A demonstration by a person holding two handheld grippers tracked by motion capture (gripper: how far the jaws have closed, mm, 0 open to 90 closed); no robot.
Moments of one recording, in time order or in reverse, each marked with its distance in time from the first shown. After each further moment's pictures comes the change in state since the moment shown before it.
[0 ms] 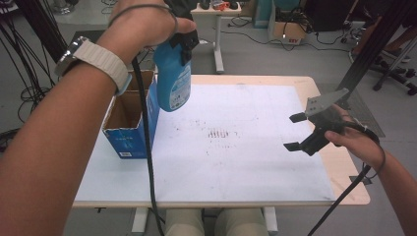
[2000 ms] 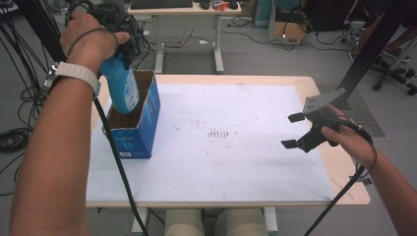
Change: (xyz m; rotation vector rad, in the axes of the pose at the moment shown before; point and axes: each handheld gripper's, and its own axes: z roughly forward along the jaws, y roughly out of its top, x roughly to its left) left arm 0.131 -0.052 0.079 0.025 0.064 -0.431; right arm -0.014 -0.007 0.015 -0.042 0.019 0.045
